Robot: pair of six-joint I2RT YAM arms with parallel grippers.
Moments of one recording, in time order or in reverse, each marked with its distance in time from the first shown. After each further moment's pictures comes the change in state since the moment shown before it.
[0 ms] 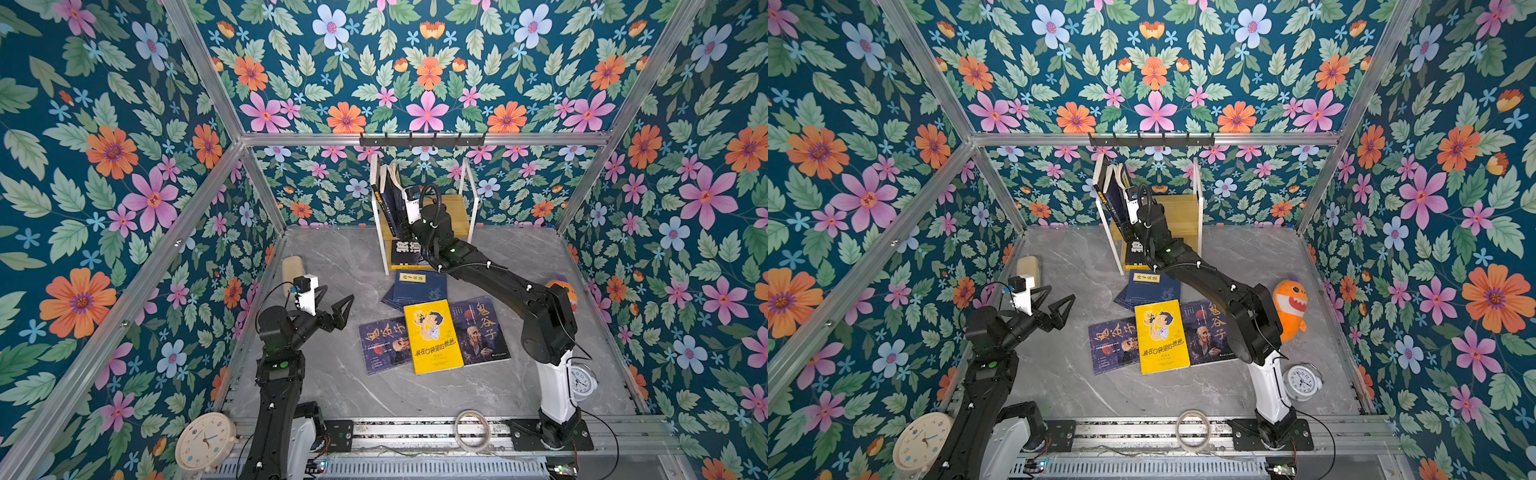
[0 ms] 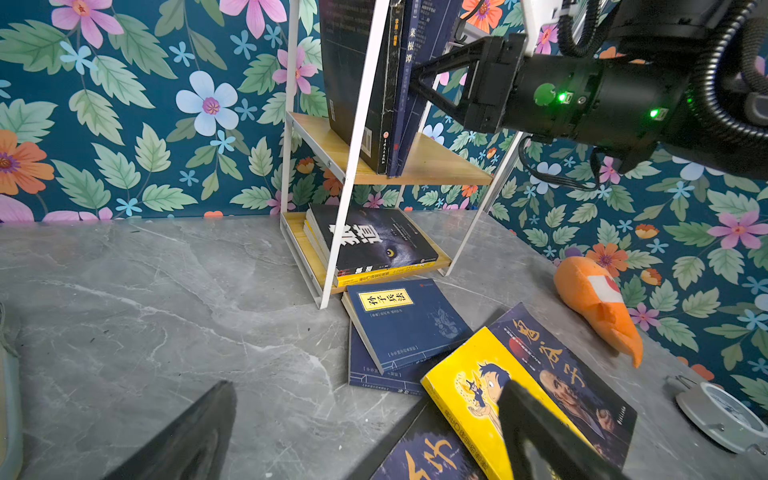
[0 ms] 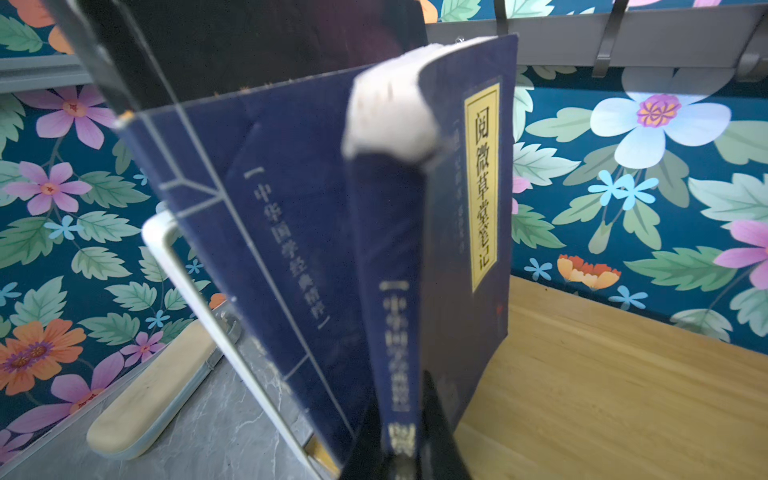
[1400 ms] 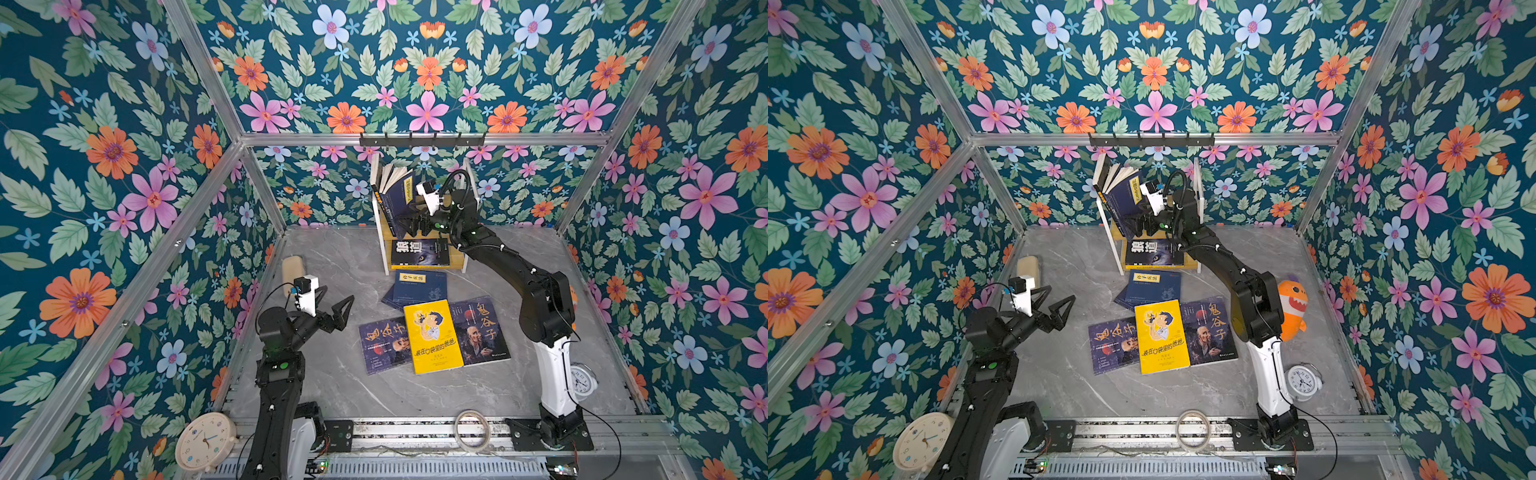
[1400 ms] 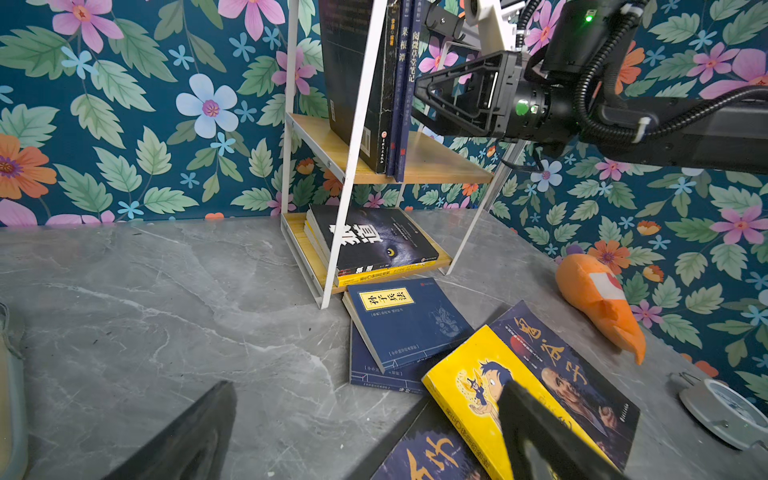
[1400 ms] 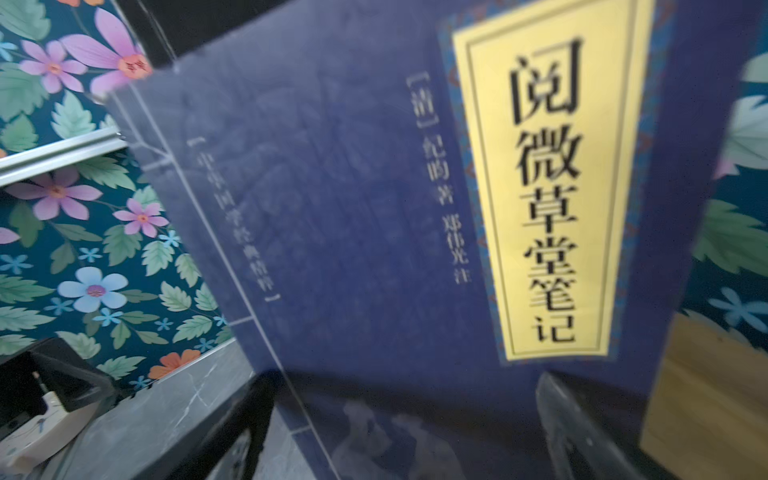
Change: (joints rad) left arm -0.001 -0.011 -0.002 -0.008 -0.002 0.012; right arm -0.232 0.167 0.167 0.042 -0.812 0.109
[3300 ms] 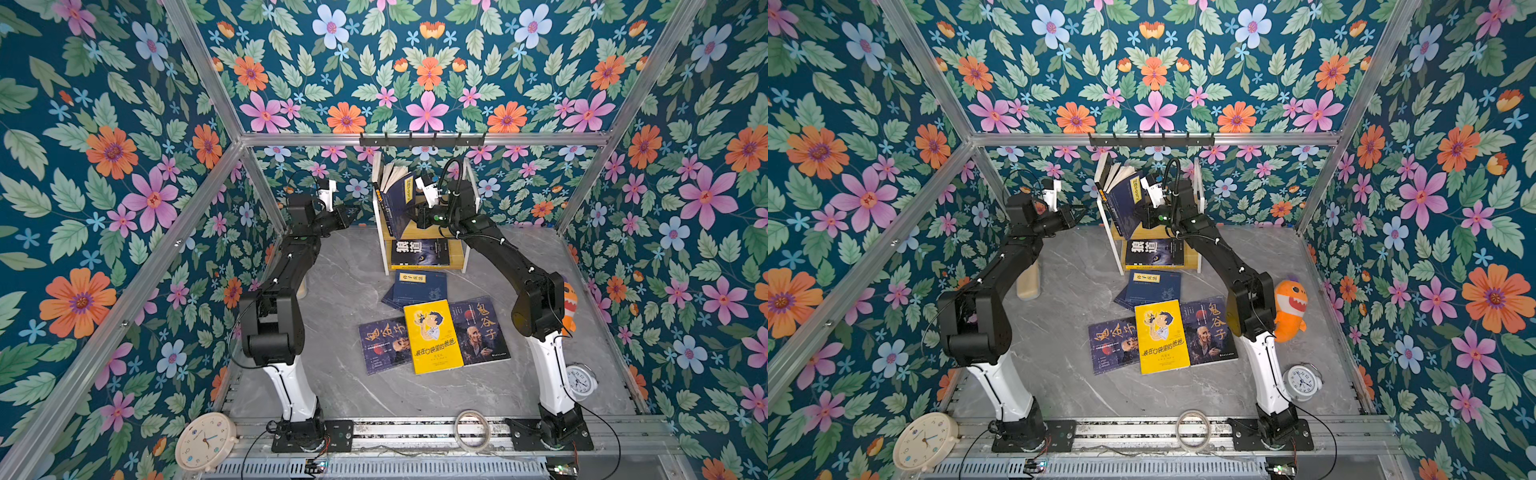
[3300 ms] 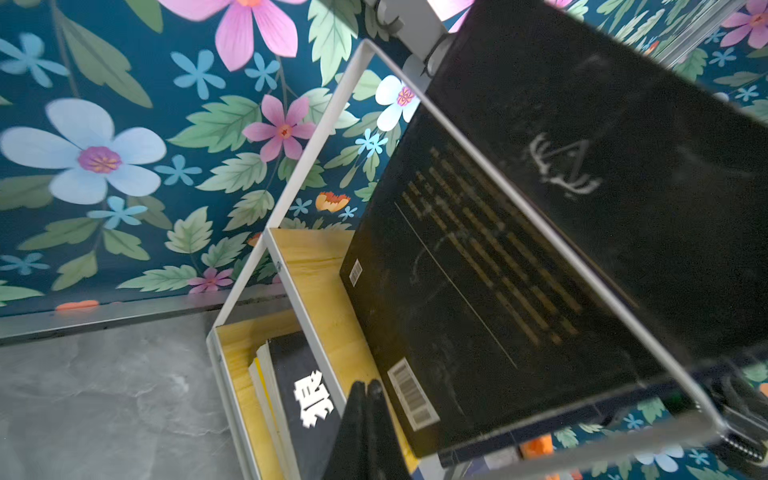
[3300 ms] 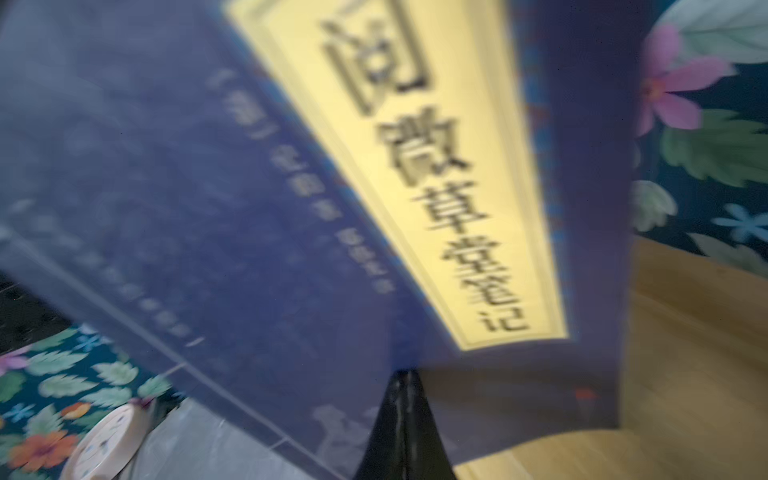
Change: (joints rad) left arm -0.171 1.209 1.209 -0.017 0.081 -0.384; right arm -0.005 0.068 0.230 -0.342 0.108 0.080
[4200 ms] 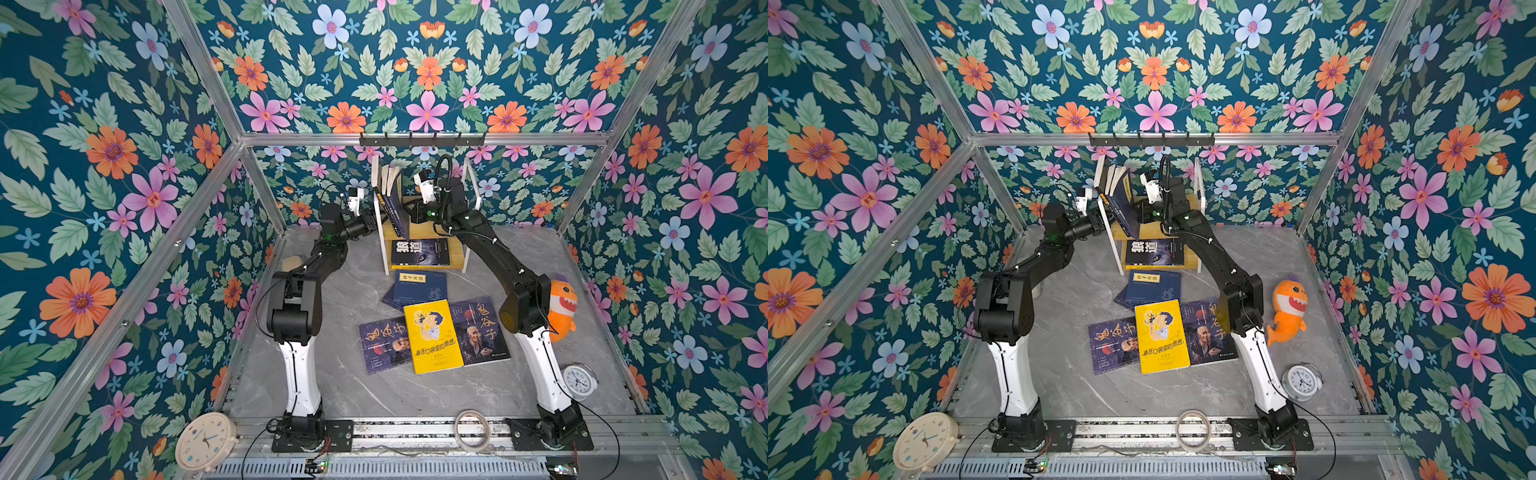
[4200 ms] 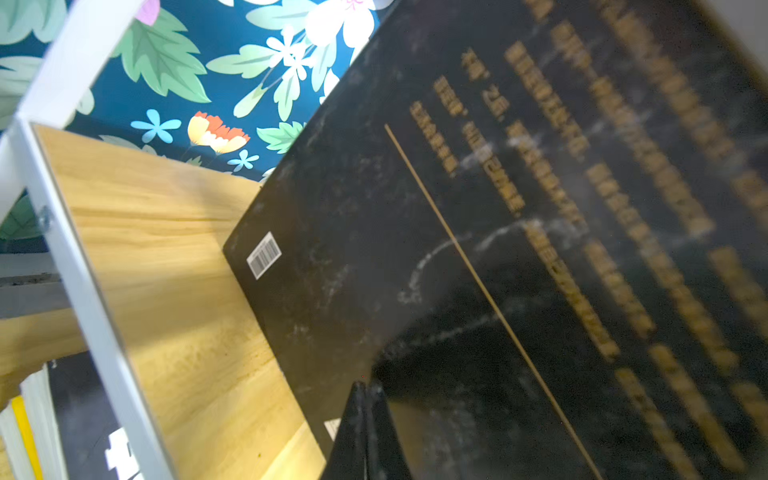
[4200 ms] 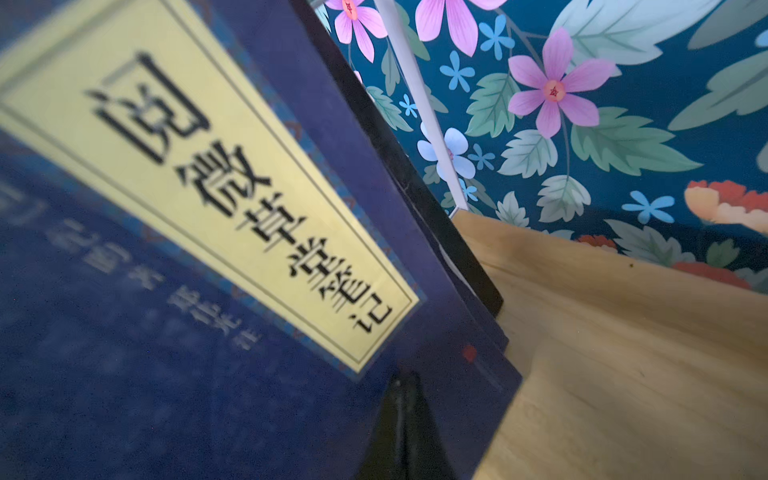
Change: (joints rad) left arm -0.121 0.172 -0.027 0.413 0.100 -0.422; right arm 0.032 0.138 0.266 -0.173 0.173 0.024
